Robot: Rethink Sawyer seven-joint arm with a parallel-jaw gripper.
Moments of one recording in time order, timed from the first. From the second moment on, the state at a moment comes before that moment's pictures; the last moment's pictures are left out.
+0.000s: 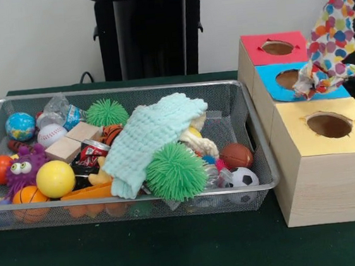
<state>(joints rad) -0.09 -0.97 0.22 1.59 -0.09 0.86 1.83</state>
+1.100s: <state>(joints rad) -0.01 -0.88 0.14 1.49 -0.09 0.86 1.83</state>
